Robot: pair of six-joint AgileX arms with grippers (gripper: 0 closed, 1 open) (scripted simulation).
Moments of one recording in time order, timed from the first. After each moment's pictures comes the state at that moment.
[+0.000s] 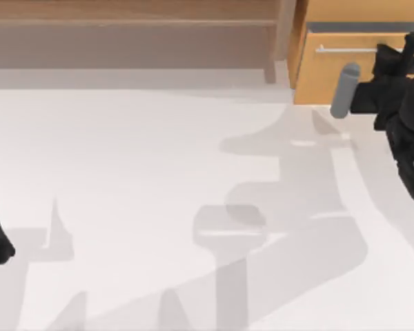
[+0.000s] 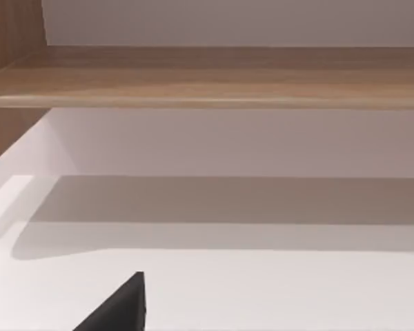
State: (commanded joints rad) left arm 0.00 0.00 0.00 0.00 0.00 0.00; right arm 0.19 2.23 0.93 1.28 0.21 -1.55
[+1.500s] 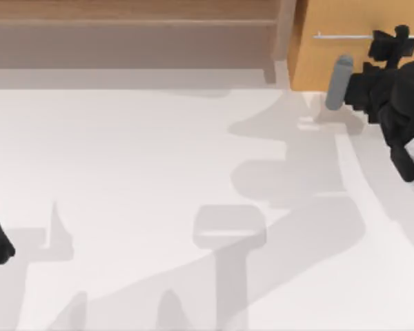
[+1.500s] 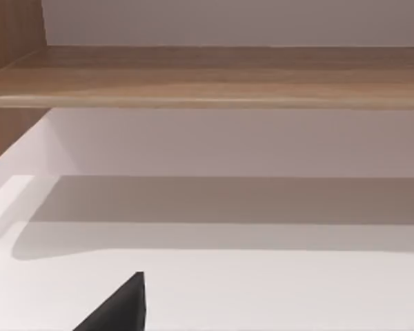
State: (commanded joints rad) left arm 0.00 0.00 0.00 0.00 0.00 0.00; right arm 0.17 2.30 1.10 1.19 0.20 -1.55
